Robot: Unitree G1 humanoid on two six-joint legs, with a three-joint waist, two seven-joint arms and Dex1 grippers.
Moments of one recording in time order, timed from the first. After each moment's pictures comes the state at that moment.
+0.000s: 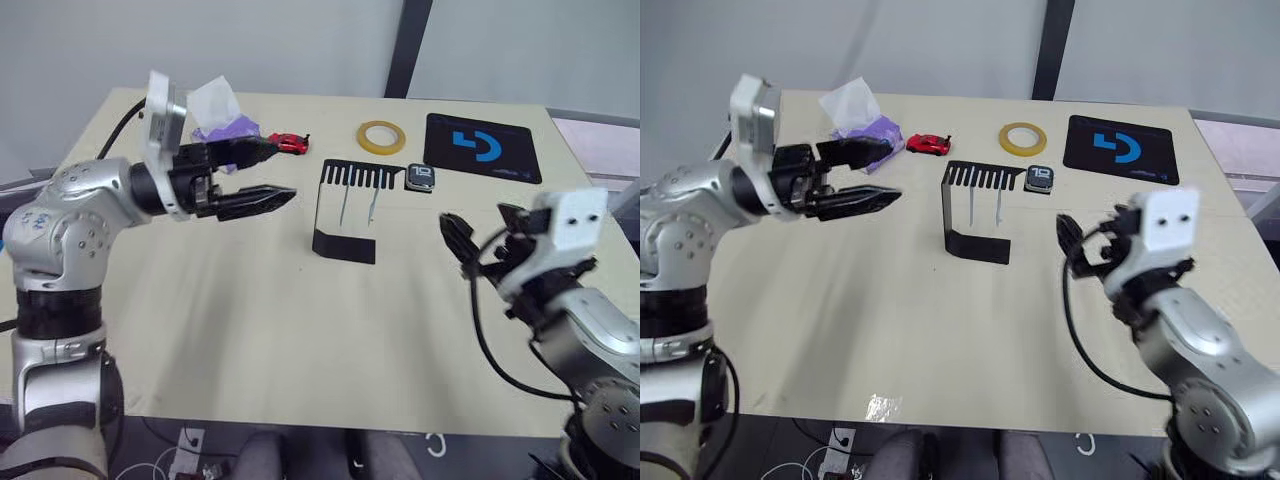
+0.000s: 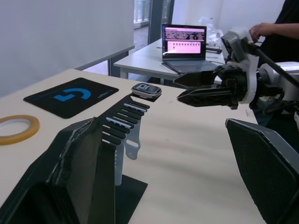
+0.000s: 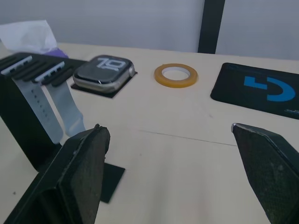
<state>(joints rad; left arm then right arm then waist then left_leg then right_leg) -0.85 0.68 0.09 -0.01 -0.71 0.71 -1.04 -0.42 -0.30 -0.33 -0.91 0.78 1.25 -0.25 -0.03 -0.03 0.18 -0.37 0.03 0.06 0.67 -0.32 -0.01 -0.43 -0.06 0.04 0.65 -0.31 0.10</state>
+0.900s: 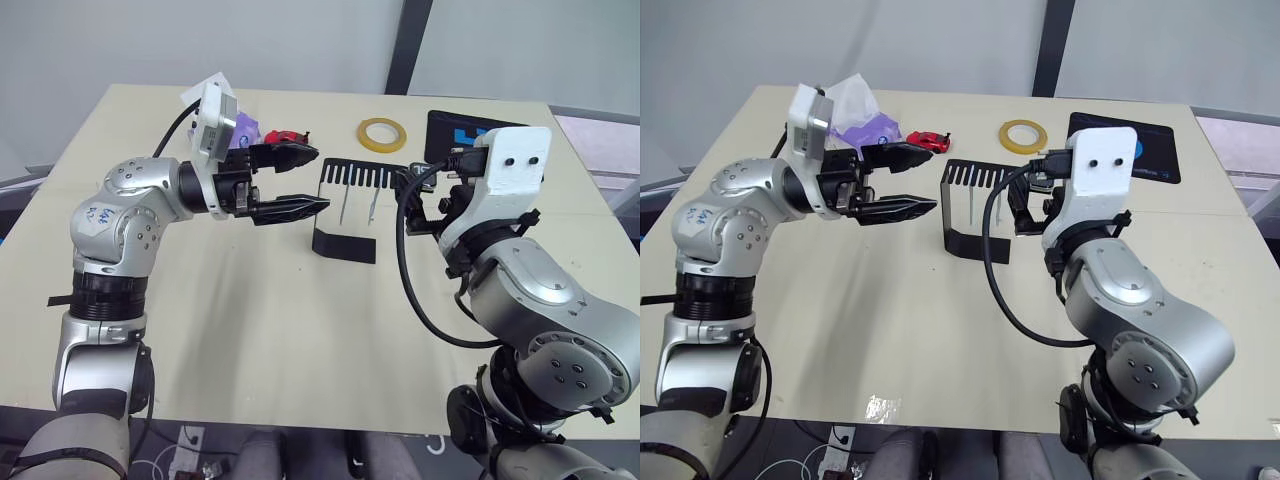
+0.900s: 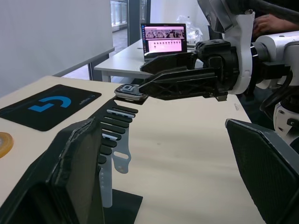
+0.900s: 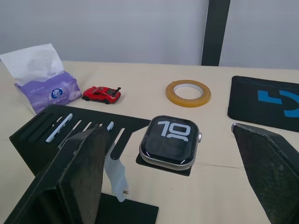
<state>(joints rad) -0.90 0.58 0.02 0.05 -0.62 0.60 -1.09 -0.73 -0.10 -0.24 -0.92 0.63 1.52 -0.43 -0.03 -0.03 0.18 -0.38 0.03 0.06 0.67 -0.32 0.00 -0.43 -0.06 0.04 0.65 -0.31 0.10</state>
